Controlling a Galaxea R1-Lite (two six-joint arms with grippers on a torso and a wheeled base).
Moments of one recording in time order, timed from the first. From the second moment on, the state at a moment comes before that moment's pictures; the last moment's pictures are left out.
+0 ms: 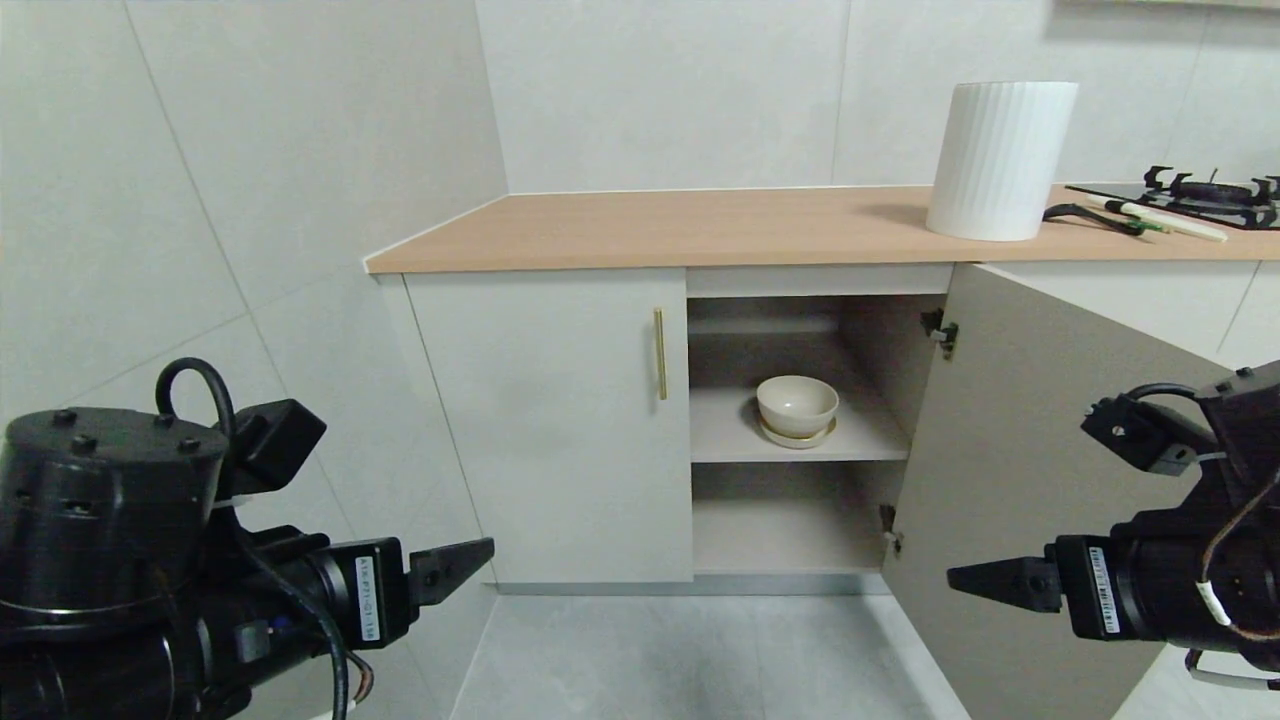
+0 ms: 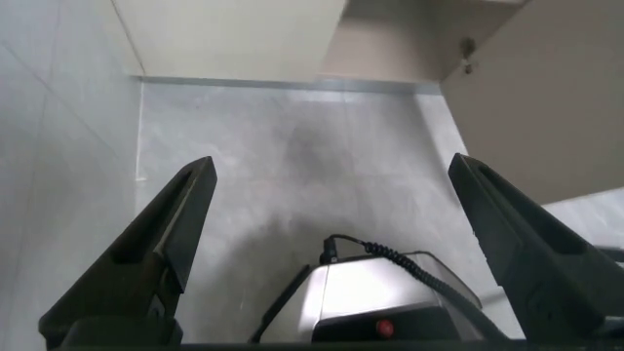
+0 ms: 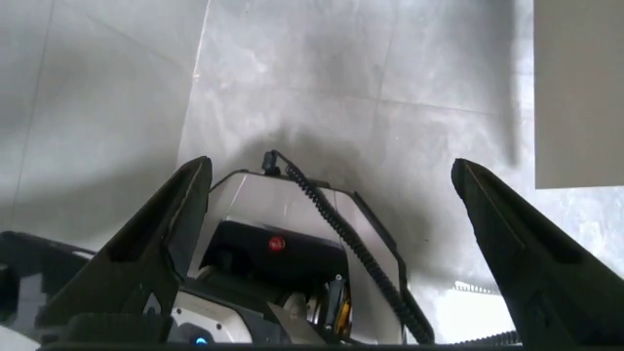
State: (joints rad) left arm -0.54 1.29 -0.61 -0.08 0.24 -0.48; right arm 0.50 1.34 -0.76 0.18 0.00 0.43
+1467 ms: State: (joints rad) left arm -0.54 1.30 -0.61 -0.08 0.24 -0.47; right arm 0.46 1.27 -0.84 0.54 -0.18 0.29
